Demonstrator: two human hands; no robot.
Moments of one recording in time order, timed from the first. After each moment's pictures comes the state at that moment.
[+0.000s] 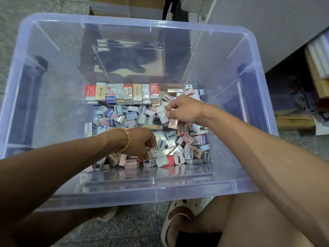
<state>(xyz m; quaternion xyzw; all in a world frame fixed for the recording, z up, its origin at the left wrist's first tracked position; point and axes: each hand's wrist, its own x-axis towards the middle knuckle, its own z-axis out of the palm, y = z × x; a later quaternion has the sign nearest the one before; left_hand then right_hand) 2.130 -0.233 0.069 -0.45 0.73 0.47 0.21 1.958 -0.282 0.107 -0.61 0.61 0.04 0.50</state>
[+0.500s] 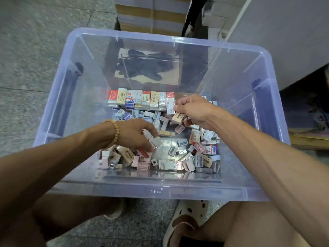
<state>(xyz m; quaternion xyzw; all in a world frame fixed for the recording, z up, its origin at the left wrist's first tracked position) 2.169 -0.237 0.133 -0.57 0.55 0.61 0.09 1.975 -0.301 0.103 -0.48 0.63 -0.09 0.60</state>
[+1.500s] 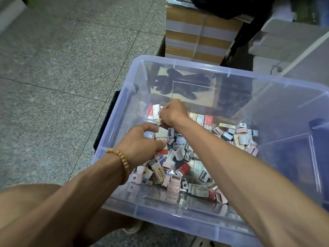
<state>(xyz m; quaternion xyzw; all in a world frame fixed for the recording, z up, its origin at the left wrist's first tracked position) 2.217 -0.205 0.168 -0.74 0.27 0.57 -0.24 2.147 -0.334 0.073 -0.60 0.65 -0.09 0.46</state>
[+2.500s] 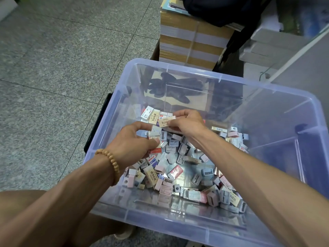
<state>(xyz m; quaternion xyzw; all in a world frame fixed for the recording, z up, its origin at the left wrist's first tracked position) 2.217 -0.209 0.170 -0.72 0.27 0.58 -0.29 2.083 -0.324 0.077 -0.43 0.63 -0.21 0.61</state>
